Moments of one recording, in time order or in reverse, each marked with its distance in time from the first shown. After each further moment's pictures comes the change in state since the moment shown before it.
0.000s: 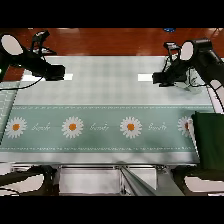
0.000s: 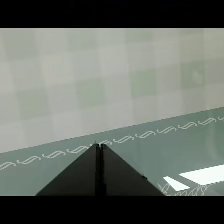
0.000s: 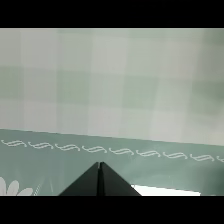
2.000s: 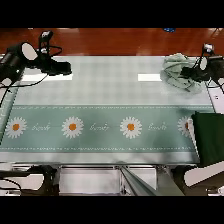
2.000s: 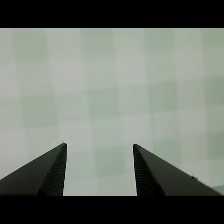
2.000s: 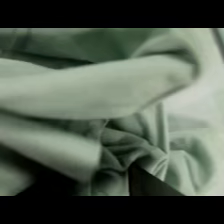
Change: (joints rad) left arm 0.001 -0.142 0.000 0.025 0.270 -0.007; right arm -0.391 -0.285 0.000 -0.212 -0.541 0.158
